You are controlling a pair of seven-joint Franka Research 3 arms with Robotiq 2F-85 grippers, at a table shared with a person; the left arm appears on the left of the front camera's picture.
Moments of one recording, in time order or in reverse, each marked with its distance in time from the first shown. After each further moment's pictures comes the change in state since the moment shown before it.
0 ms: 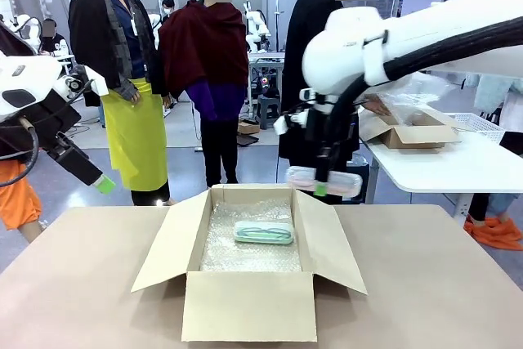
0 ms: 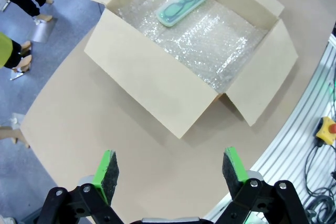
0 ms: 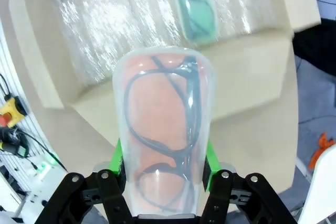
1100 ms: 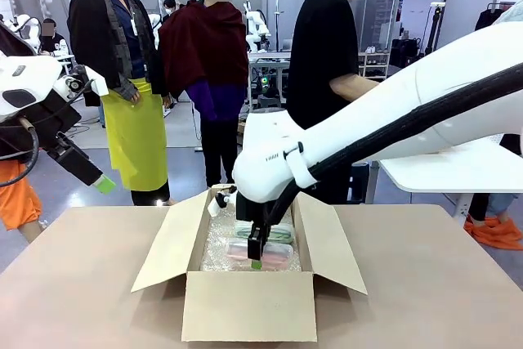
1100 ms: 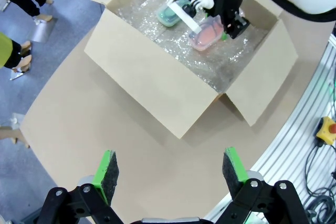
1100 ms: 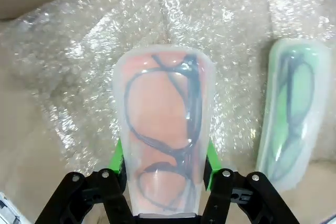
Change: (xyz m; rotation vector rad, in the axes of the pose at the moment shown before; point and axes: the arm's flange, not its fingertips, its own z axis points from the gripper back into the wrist) left arm 0.000 0.000 0.000 0.000 0.000 0.000; right arm 0.104 0.066 -0.188 0.014 0.029 0.117
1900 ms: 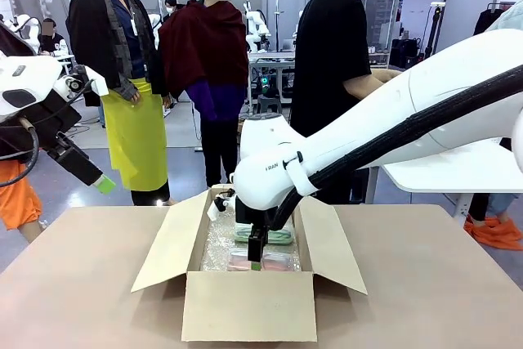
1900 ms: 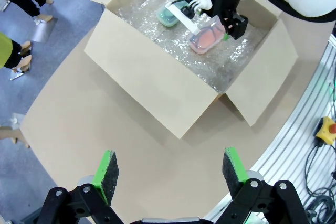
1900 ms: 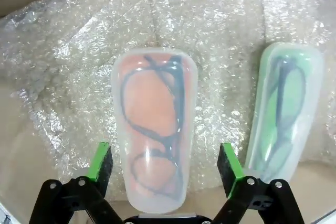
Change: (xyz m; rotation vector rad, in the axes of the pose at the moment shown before) left arm 0.000 0.000 0.000 0.000 0.000 0.000; right arm 0.002 -0.003 0.005 -0.046 0.002 0.031
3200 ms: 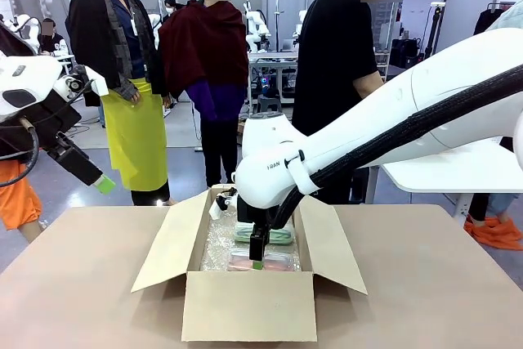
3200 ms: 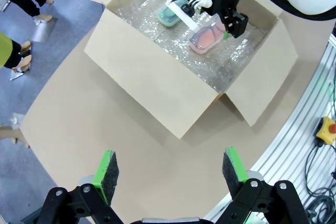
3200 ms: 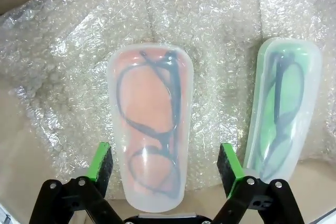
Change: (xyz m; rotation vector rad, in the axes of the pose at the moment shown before) left arm 0.000 0.000 0.000 0.000 0.000 0.000; right arm -0.002 -0.002 -0.002 0.004 0.003 -0.004
